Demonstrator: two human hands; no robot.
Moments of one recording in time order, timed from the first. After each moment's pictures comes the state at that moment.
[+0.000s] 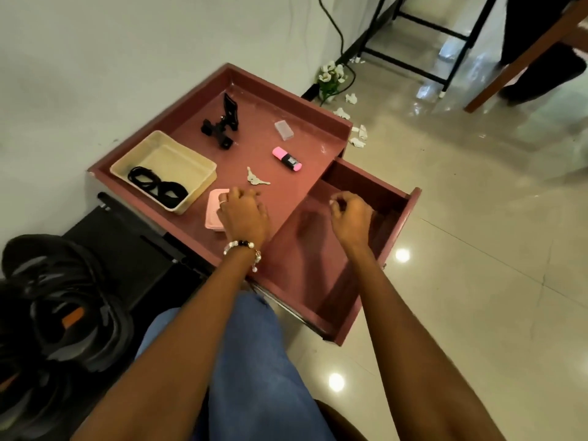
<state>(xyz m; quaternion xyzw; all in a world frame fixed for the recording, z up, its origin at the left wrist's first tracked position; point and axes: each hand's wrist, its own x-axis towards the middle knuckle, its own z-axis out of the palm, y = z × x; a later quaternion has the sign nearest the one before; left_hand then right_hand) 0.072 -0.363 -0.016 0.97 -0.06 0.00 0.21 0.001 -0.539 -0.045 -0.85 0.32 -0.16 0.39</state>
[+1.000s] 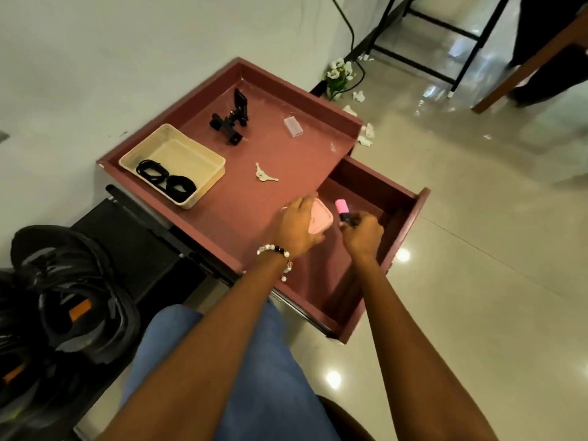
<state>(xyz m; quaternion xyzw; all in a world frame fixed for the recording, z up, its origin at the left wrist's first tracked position) 0.045 -0.393 -0.028 0.92 -0.28 -0.15 0.23 -0.015 -0.520 -0.057 -0.79 0.45 -0.07 0.41</state>
